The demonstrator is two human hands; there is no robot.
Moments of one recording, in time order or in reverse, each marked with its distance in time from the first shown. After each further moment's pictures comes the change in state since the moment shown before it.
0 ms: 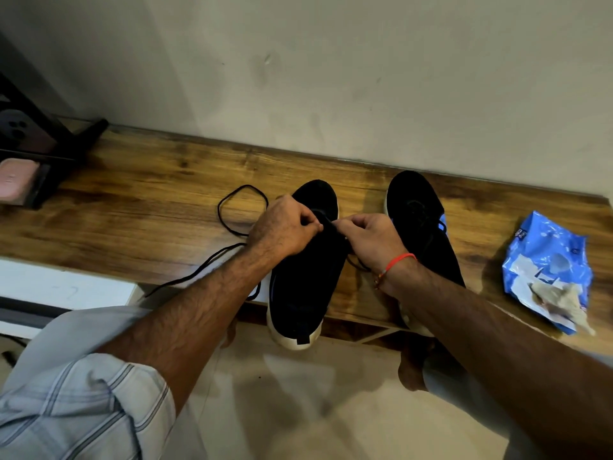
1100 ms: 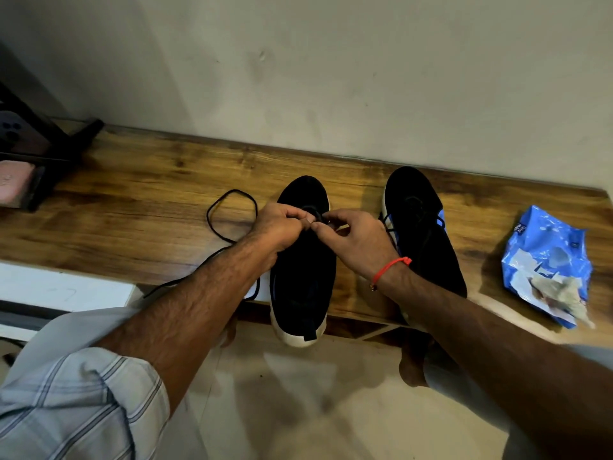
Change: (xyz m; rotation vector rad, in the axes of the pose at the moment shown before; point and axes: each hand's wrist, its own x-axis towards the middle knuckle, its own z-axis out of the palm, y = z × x) left_hand -0.008 0.003 0.001 -0.678 -0.086 -0.375; right_hand -0.020 -0.012 0.001 -0.503 0.009 -0.417
